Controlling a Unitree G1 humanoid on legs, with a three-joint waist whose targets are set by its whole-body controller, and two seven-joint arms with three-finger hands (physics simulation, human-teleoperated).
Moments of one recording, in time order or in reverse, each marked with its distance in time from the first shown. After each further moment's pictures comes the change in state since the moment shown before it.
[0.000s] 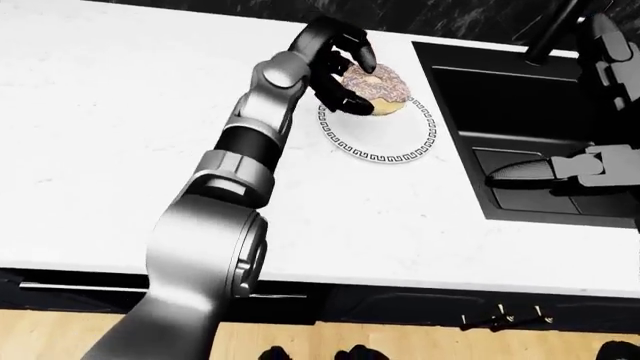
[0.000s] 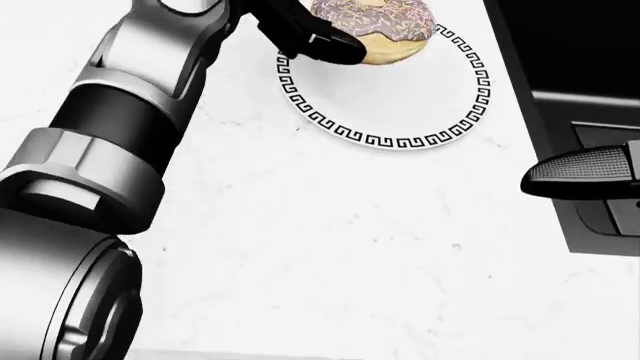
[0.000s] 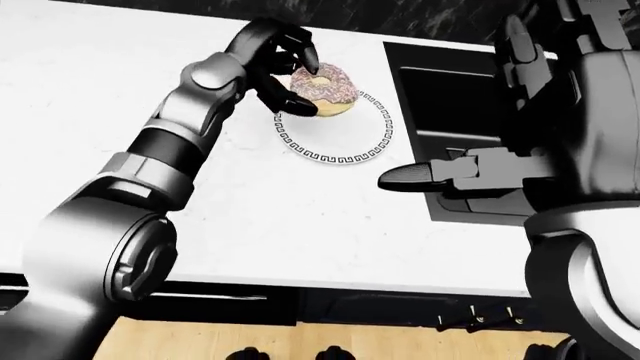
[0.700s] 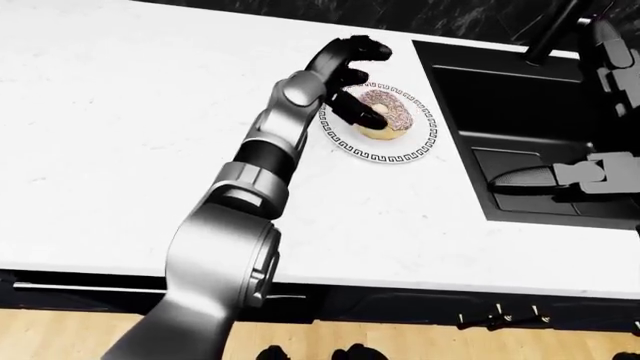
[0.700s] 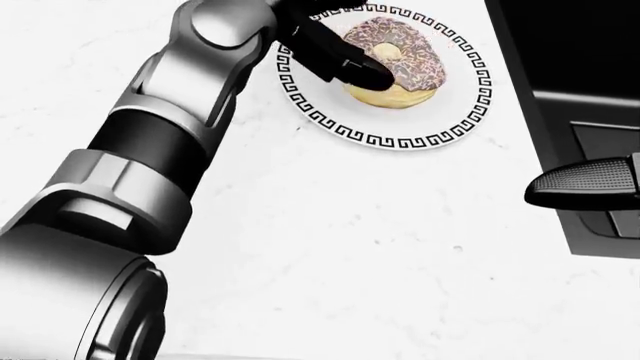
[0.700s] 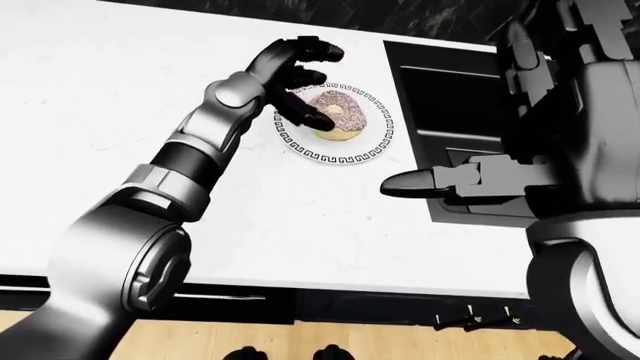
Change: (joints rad) left arm 0.035 -0.062 -0.011 0.015 0.043 -0.021 0.027; right arm 0.054 -0.026 -0.008 -0.007 0.032 -0.048 -0.024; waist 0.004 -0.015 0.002
